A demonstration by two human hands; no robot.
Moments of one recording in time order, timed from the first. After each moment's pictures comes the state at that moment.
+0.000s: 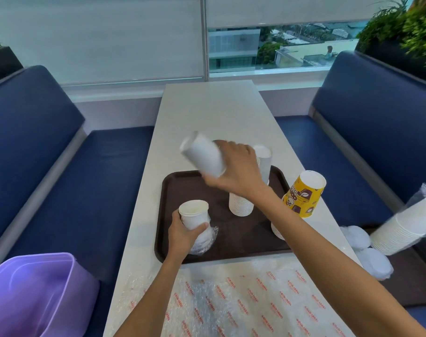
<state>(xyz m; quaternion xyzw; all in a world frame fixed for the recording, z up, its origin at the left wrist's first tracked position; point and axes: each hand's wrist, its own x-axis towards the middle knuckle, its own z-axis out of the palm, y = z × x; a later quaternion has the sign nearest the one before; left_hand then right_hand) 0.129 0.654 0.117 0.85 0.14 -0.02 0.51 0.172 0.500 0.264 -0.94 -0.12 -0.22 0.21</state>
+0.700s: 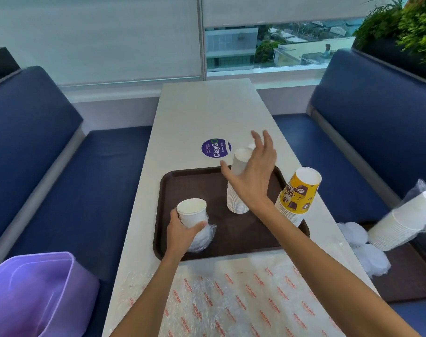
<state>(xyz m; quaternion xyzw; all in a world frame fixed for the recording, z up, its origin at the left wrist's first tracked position) 0.129 0.651 0.118 0.85 0.15 -0.04 0.50 0.168 0.484 0.222 -0.85 0.04 -0.37 0.36</state>
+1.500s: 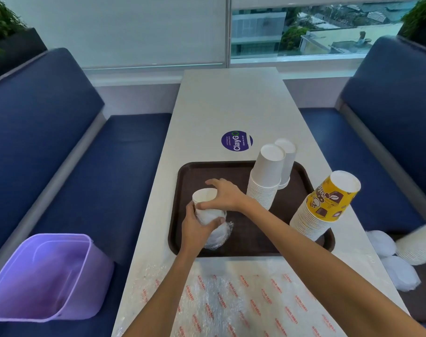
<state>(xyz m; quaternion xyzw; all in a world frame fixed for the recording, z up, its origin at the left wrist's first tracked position) 0.129 0.652 0.117 0.83 0.17 -0.02 0.53 0.195 0.545 0.175 -0.92 -0.11 0.18 0.33</state>
